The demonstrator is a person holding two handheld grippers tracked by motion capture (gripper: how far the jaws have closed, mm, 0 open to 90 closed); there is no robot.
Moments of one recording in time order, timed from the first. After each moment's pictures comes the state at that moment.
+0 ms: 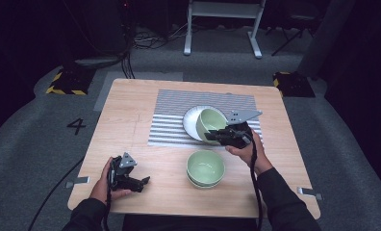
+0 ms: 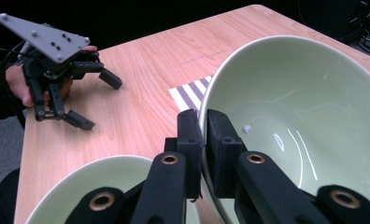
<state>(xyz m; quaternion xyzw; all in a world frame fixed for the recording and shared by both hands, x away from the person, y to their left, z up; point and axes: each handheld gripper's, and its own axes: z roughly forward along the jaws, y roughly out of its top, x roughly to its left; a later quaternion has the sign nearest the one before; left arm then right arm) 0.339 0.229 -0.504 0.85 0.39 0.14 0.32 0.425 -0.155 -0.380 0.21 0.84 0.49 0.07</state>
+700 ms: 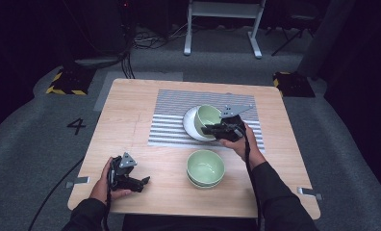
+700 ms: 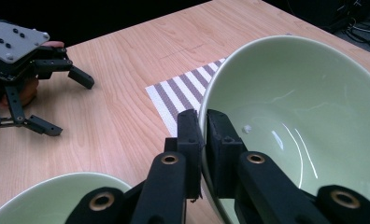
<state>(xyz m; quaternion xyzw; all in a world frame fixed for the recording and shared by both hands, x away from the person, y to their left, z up) 0.339 0.229 -0.504 0.85 0.39 0.14 0.32 0.452 -0.141 -0.390 0.23 0.85 0.47 0.08</state>
